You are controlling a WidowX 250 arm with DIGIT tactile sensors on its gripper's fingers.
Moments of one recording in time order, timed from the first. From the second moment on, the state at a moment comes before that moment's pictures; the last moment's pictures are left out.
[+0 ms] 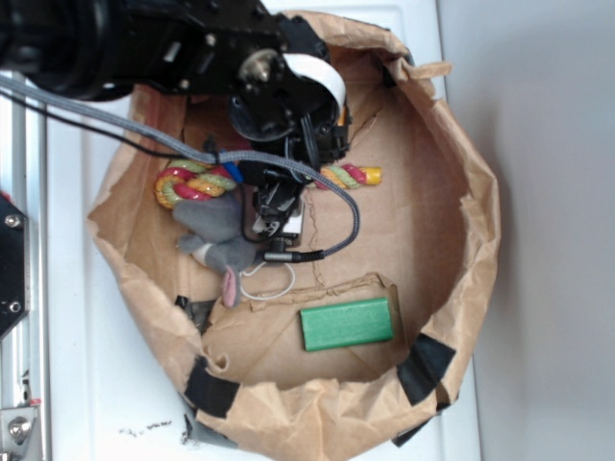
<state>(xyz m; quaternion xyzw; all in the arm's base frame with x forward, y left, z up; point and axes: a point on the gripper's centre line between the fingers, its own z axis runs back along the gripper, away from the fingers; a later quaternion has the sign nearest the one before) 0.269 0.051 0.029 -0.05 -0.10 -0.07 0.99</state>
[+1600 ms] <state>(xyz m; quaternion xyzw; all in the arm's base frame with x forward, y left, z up) 0.243 0.031 0.104 -0.11 -0.07 -0.10 0.99</state>
